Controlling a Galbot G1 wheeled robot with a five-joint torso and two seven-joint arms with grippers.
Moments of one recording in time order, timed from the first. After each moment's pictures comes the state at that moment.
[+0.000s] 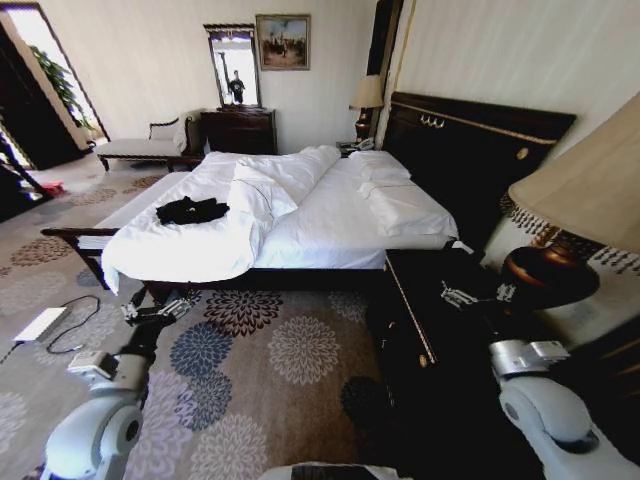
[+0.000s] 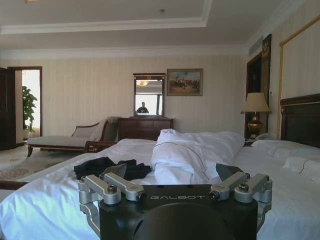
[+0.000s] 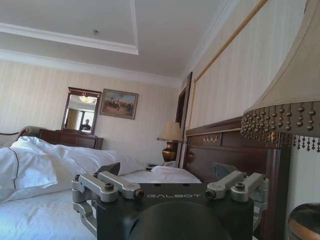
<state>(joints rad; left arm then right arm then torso) 1.60 -1.28 -0.90 -2.34 -0.47 0.23 -0.03 -1.70 0.96 0.88 2.18 0.51 0.13 0.17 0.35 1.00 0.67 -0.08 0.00</state>
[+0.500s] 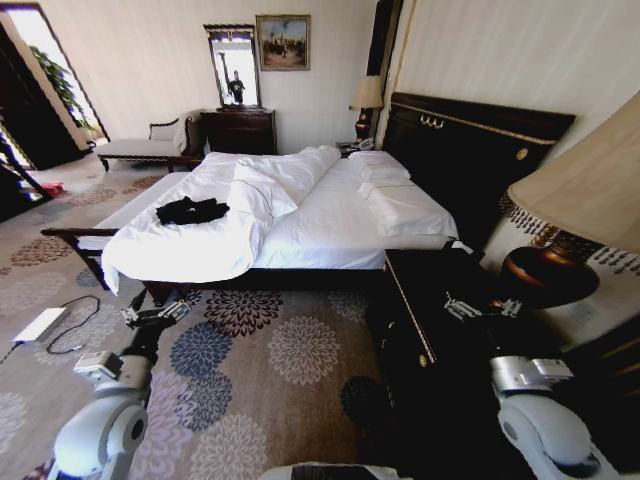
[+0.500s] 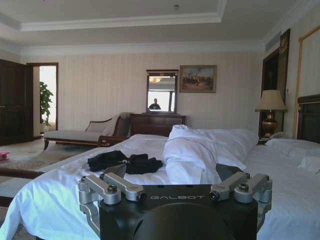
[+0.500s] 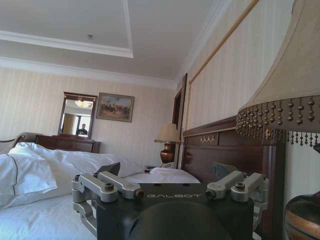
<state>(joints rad) 1.63 -1.30 -0.88 -2.33 -0.46 0.19 -0.10 -1.73 1.00 0.87 2.19 0.50 0.18 0.17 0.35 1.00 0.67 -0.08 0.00</state>
